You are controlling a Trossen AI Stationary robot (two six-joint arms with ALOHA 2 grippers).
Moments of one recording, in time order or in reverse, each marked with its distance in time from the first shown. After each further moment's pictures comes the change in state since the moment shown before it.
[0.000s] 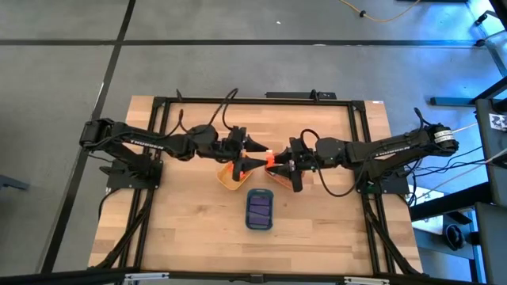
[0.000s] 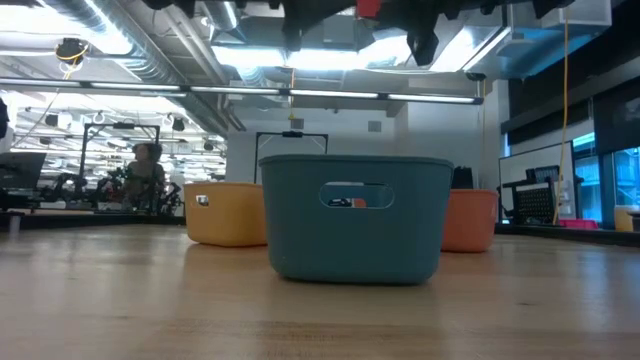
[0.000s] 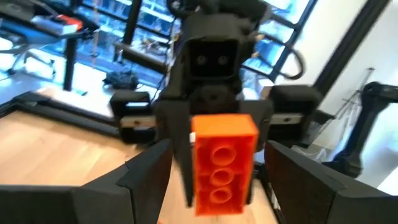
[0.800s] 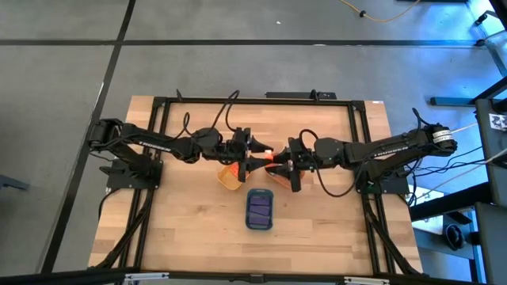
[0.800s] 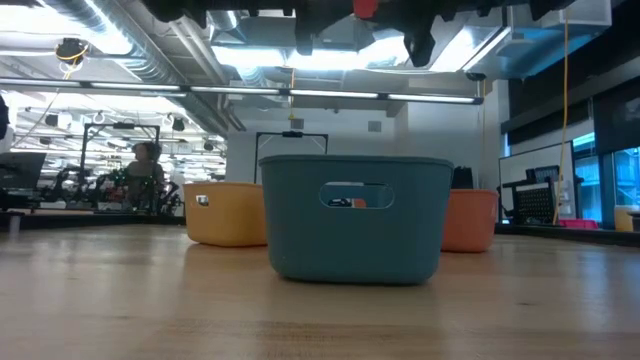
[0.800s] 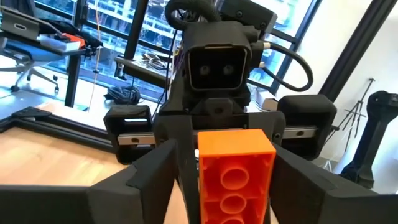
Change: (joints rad) left arm -0.005 0.081 -0.002 0.149 -0.029 0.018; right arm 0.000 0.021 0.001 0.027 -0.001 0.002
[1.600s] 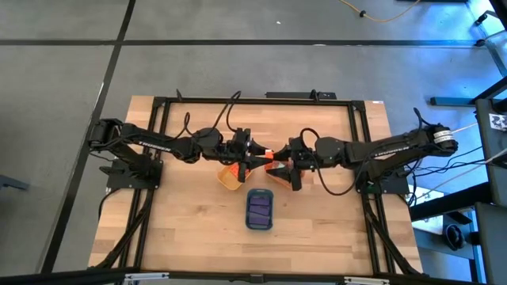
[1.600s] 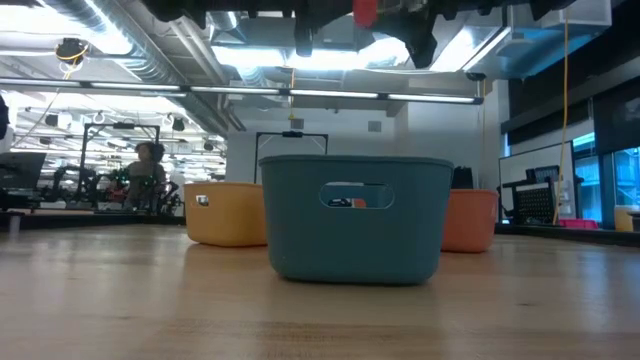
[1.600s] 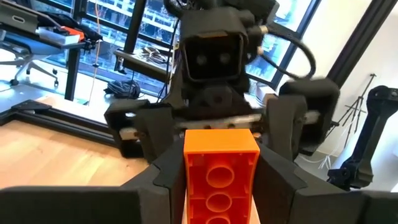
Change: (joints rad) left arm 0.000 -0.001 0.002 -0.025 0.010 0.002; right arm -0.011 -0.008 -0.001 -0.005 -0.006 0.065
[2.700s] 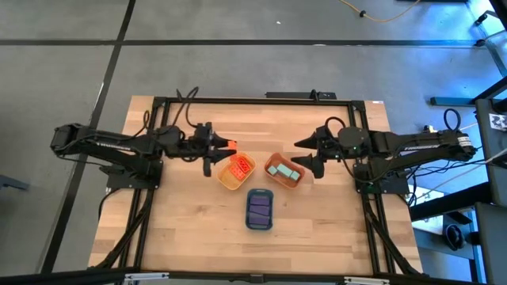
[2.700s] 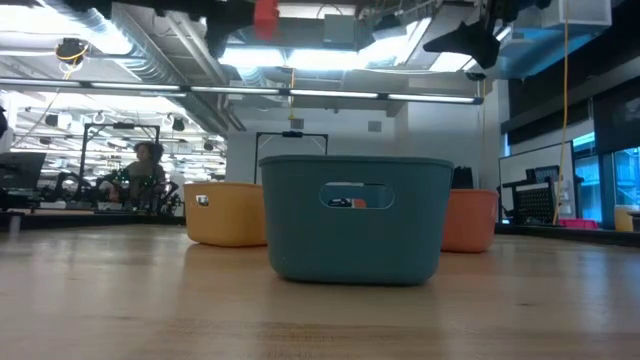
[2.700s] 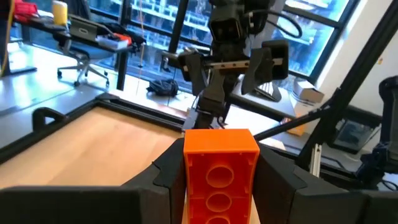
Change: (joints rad) left arm 0.005 -0.505 -0.300 -0.272 -0.144 0.068; right arm -0.051 -0.332 0.000 -0.531 0.094 0.034
